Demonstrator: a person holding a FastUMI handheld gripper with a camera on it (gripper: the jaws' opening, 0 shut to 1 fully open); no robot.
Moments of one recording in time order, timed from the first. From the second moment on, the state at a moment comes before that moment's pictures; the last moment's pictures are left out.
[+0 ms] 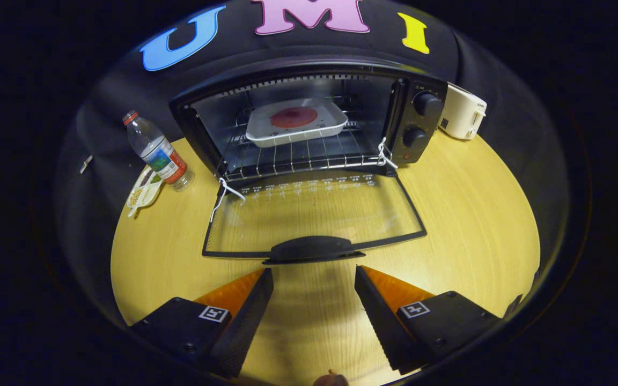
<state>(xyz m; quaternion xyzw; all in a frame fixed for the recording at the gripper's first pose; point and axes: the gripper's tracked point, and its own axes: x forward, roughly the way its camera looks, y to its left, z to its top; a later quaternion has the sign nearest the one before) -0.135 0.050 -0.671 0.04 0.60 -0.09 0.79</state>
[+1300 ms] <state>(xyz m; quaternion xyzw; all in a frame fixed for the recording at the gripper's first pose) -0.073 0.042 -0.566 0.06 0.46 -0.06 0.88</state>
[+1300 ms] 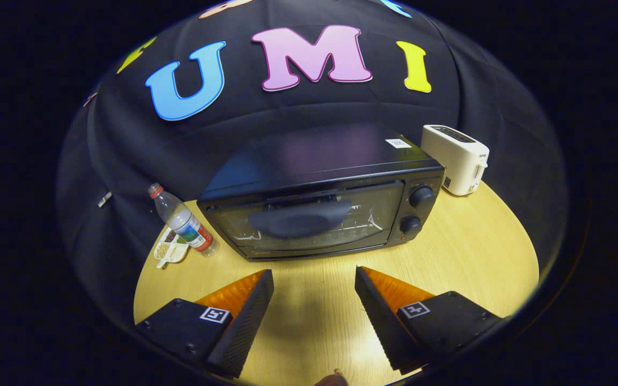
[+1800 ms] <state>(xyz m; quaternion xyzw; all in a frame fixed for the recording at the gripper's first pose) -0.049 0.025 -0.403 0.00 0.32 -0.01 0.95</state>
